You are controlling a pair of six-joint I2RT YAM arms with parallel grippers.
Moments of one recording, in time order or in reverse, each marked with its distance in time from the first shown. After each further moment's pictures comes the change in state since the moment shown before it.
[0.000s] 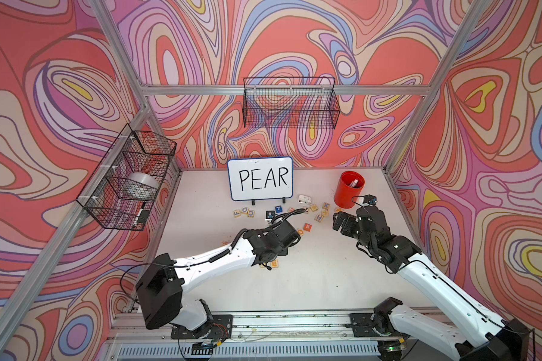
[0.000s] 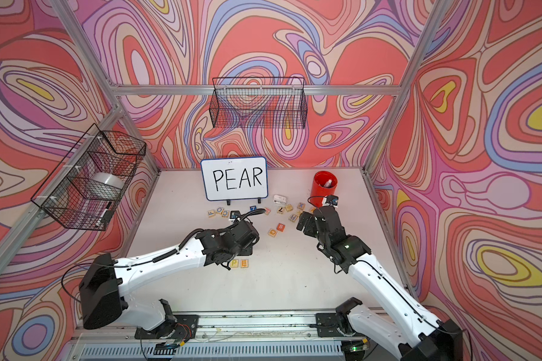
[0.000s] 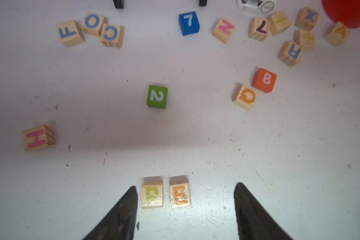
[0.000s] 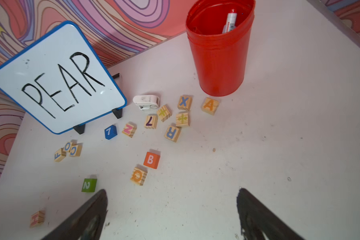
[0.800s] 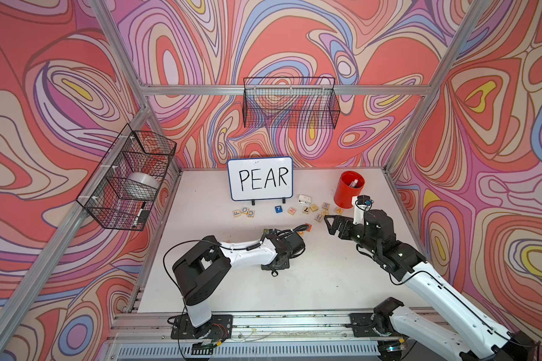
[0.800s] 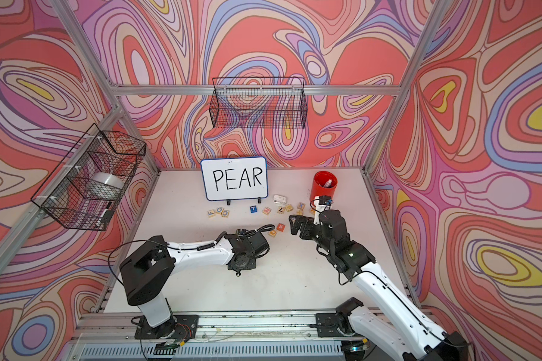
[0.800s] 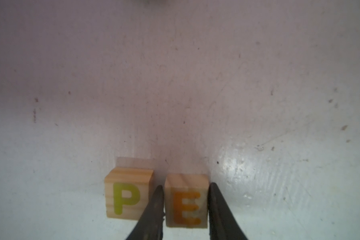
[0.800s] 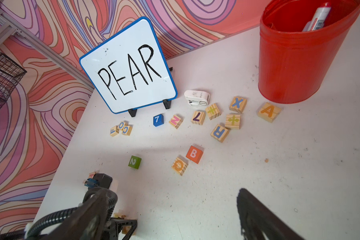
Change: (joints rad) left arm 0.000 0.330 -0.022 -0.005 0.204 -0.181; right arm 0.000 -0.092 -0.069 0.164 -0.270 -0.093
